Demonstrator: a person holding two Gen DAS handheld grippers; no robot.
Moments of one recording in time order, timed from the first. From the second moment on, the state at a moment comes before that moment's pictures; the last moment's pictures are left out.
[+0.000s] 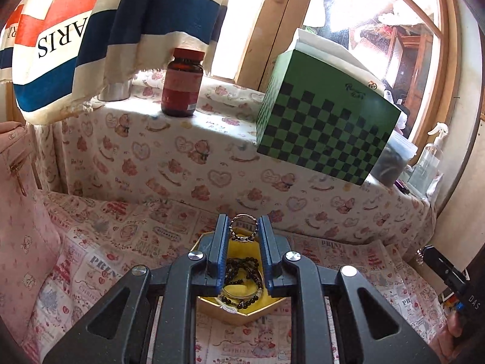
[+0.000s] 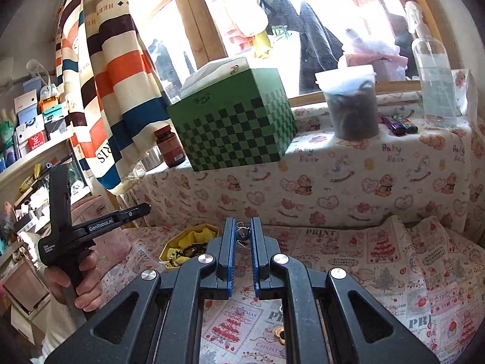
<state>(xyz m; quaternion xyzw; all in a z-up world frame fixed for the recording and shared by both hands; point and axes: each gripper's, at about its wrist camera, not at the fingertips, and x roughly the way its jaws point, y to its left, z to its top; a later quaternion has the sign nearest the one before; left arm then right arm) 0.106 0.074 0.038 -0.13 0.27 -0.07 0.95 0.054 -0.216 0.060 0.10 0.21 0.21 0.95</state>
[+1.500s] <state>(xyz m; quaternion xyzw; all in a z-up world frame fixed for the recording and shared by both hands) 0.114 0.103 0.027 -0.21 0.29 -0.06 0.93 0.143 -0.097 0.011 0.10 0.29 0.25 0.92</state>
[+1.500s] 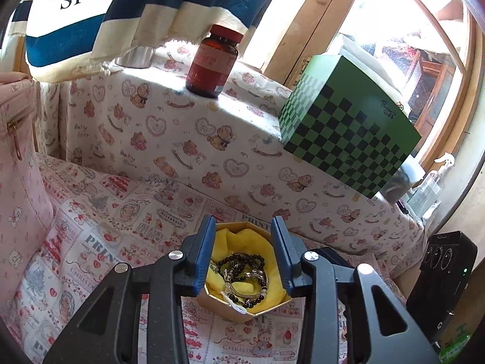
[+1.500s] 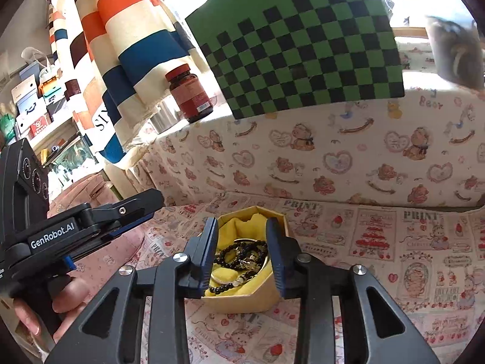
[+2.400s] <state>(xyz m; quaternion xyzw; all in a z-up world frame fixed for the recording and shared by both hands) 0.048 0.000 0.059 -0.05 0.19 -0.06 0.98 0.043 -0.219 0.053 0.02 0.20 0.12 0.97</state>
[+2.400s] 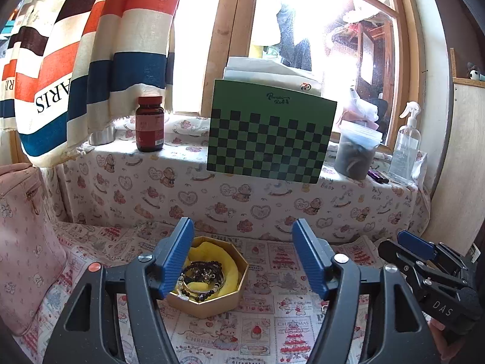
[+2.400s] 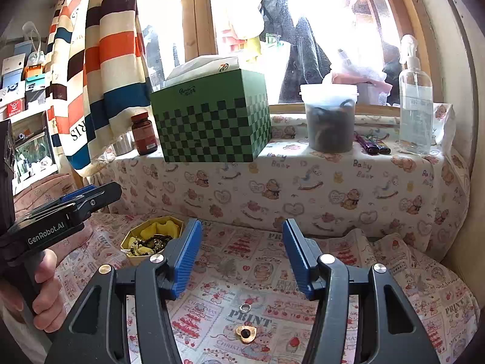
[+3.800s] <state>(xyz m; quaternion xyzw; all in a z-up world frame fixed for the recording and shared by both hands) 0.049 -0.006 0.051 -0.05 0.17 -0.02 0.98 0.091 -0.195 -0.045 -0.03 0.50 0.13 0.86</state>
